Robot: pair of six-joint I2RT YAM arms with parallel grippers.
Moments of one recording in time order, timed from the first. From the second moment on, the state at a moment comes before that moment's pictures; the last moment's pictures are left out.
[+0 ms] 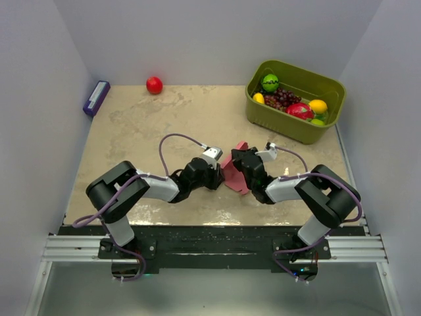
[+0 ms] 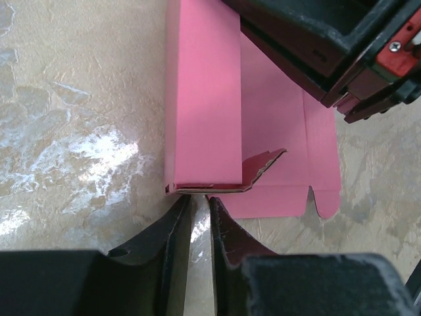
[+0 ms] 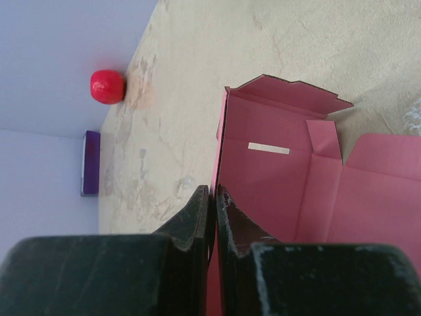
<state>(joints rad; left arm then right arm) -0.85 1.74 0.65 0.59 0.01 -0.42 0.72 1.63 0.52 0.77 0.57 1.23</state>
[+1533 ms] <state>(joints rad) -0.98 1.82 0.68 0.66 -0.53 -0.42 0.75 1.62 0.47 0.79 0.66 1.36</state>
